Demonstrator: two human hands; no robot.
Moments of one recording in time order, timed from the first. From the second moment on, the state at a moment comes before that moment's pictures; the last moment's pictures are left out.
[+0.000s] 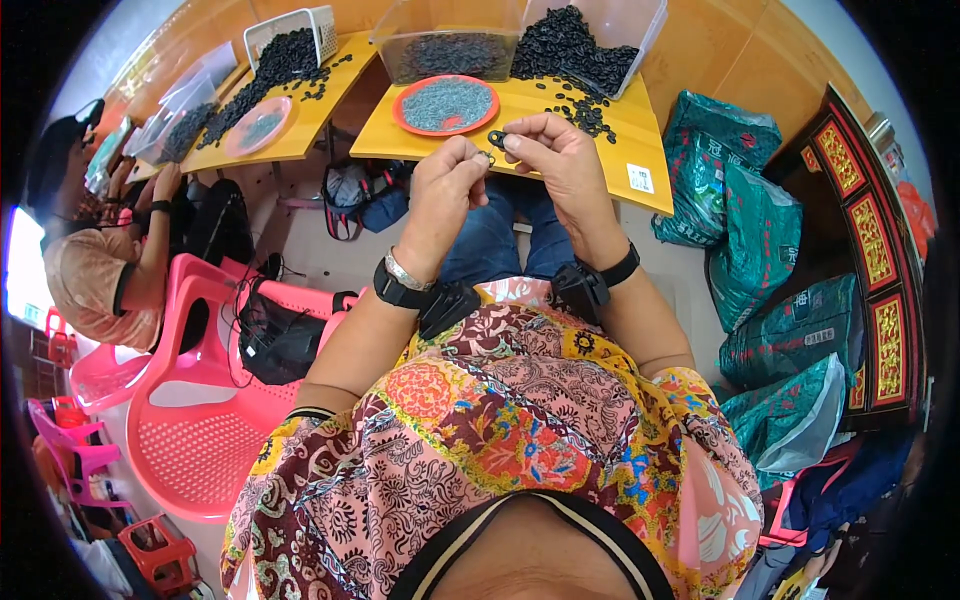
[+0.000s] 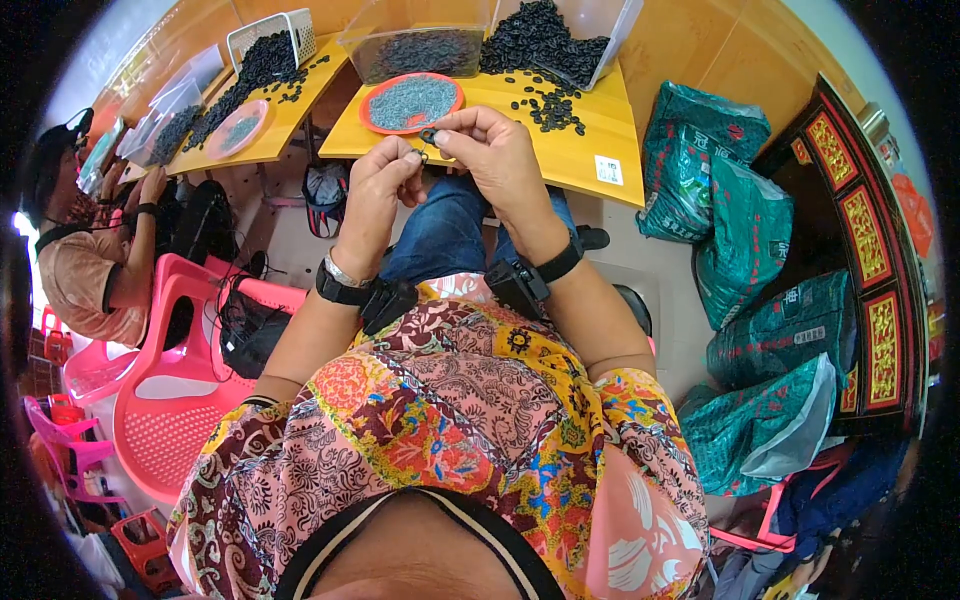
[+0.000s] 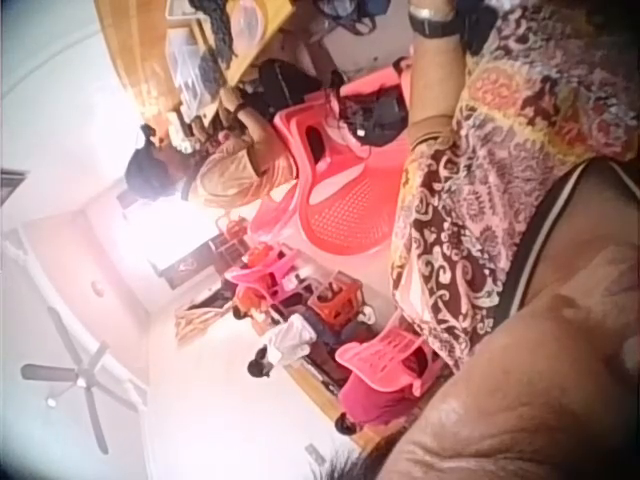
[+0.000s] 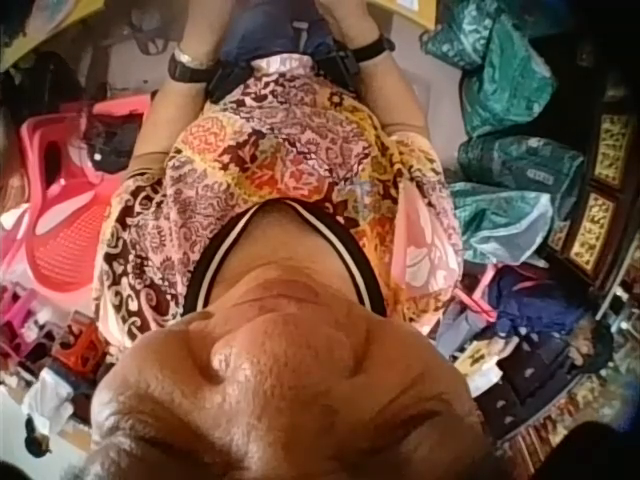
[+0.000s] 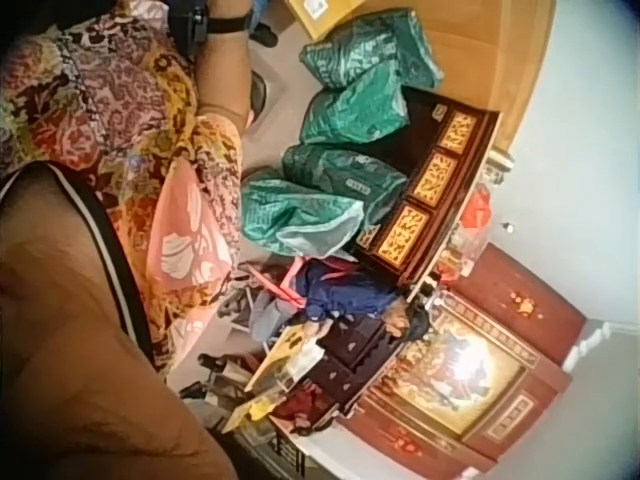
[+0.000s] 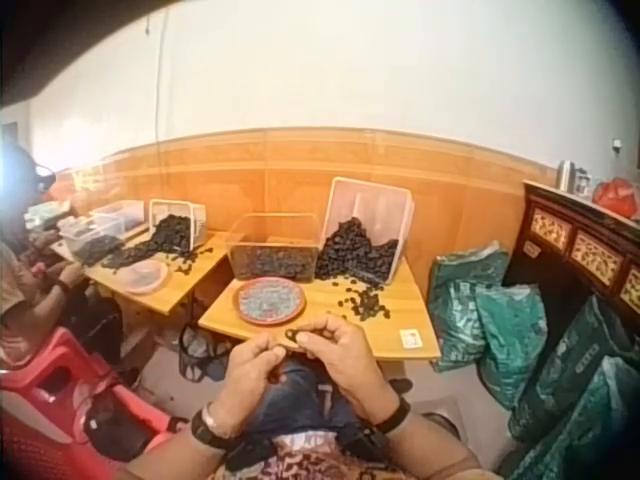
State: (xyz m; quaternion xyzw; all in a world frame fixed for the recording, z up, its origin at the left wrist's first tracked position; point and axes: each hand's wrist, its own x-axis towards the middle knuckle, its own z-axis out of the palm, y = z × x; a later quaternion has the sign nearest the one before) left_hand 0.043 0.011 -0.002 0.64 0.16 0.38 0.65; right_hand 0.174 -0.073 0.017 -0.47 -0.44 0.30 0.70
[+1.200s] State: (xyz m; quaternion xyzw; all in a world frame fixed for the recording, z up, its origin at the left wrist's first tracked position) left_hand 0.044 0.012 -0.005 0.63 0.16 0.39 0.65; right_hand 0.172 -0.070 0.011 -0.47 -0.50 0.31 0.66
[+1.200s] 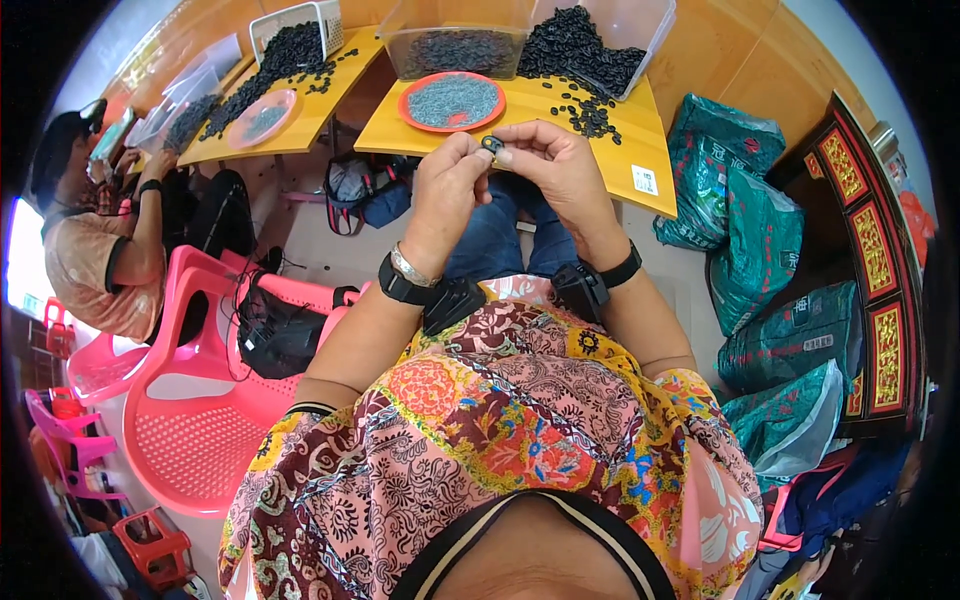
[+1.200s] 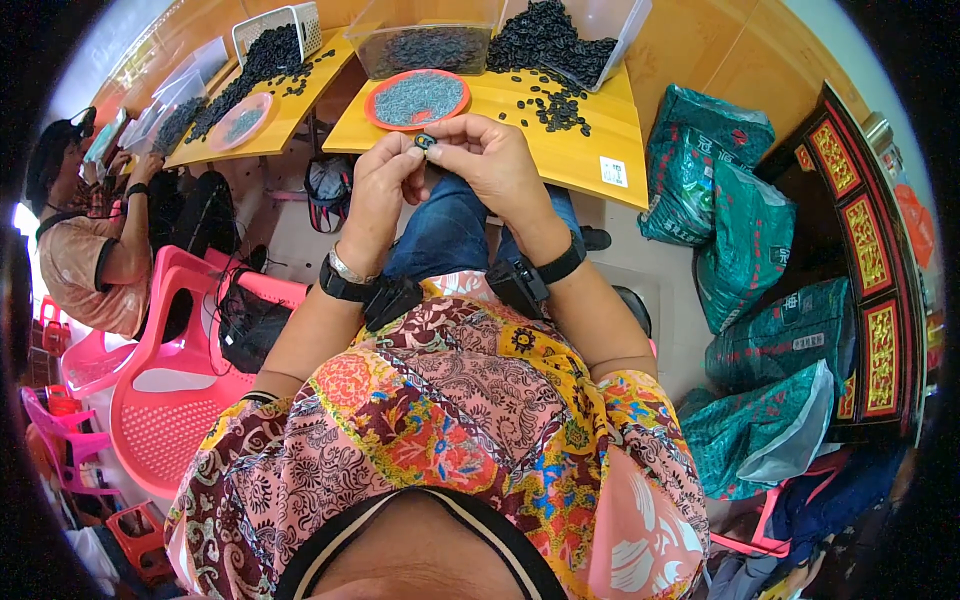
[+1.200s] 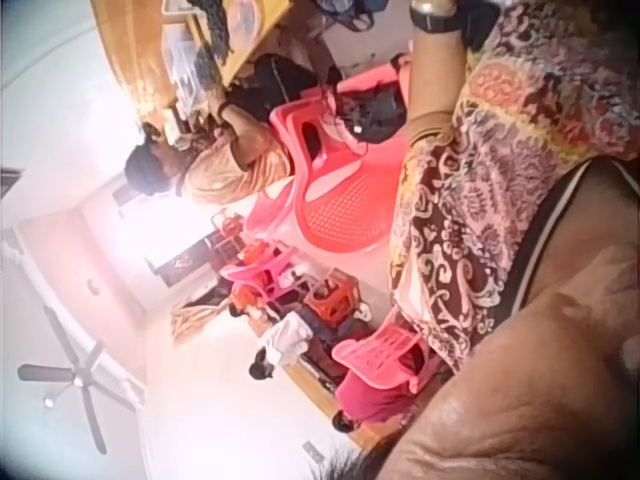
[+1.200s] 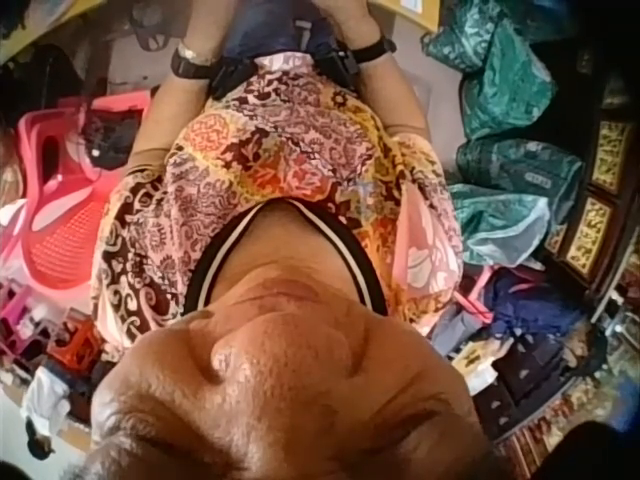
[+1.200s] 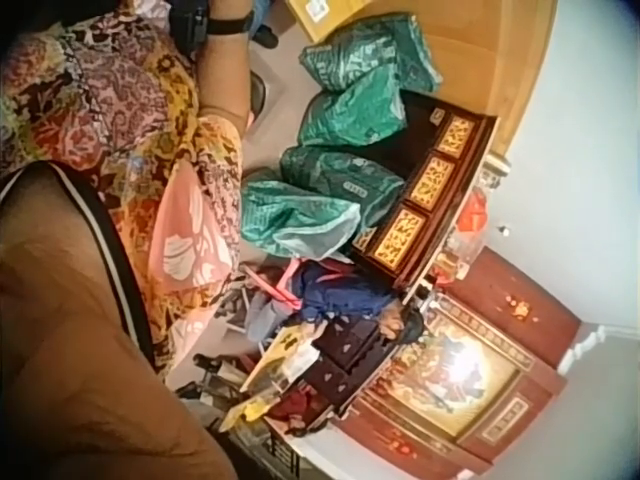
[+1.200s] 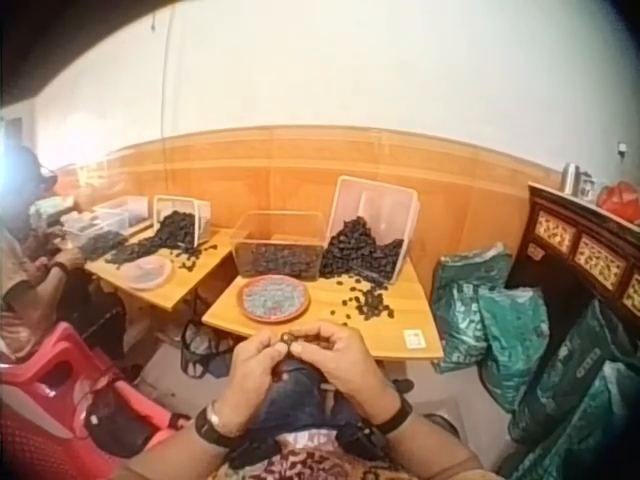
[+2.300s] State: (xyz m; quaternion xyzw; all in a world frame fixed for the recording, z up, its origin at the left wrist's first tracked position) left_hand 0.020 0.013 0.026 0.86 0.00 0.44 0.26; right_hand 0.158 -0.102 0.050 -0.46 -0.54 0.32 0.62
